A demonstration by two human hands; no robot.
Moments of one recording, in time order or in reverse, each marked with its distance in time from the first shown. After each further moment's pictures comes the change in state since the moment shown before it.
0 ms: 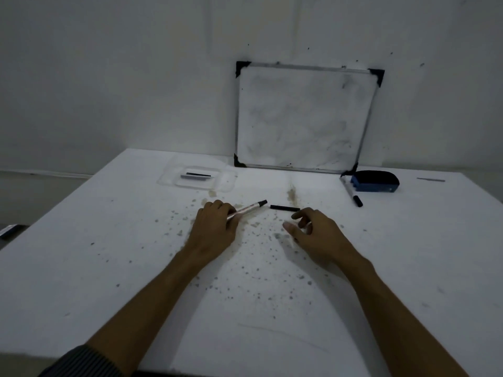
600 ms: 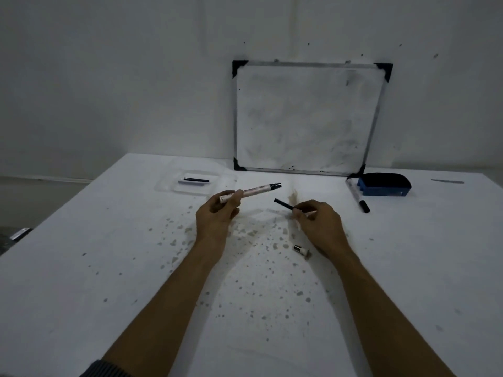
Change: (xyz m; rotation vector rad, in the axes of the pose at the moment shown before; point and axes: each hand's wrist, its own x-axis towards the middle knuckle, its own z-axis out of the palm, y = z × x) left_hand 0.033 0.026 0.018 -1.361 0.261 -0.513; right_hand 0.043 0.007 0.003 0.261 0.242 0.064
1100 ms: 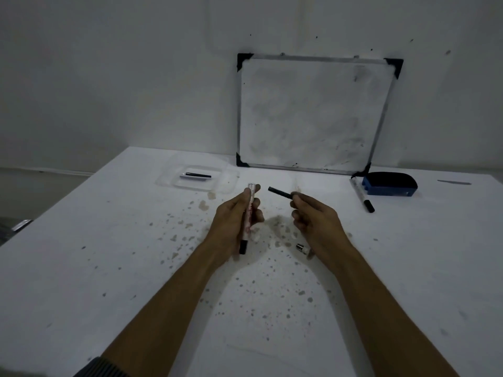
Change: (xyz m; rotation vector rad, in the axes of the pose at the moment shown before) left_hand -0.014 0.003 0.014 -0.087 -0.303 -0.212; right_hand -0.011 -0.021 0.004 1.046 -0.205 0.319
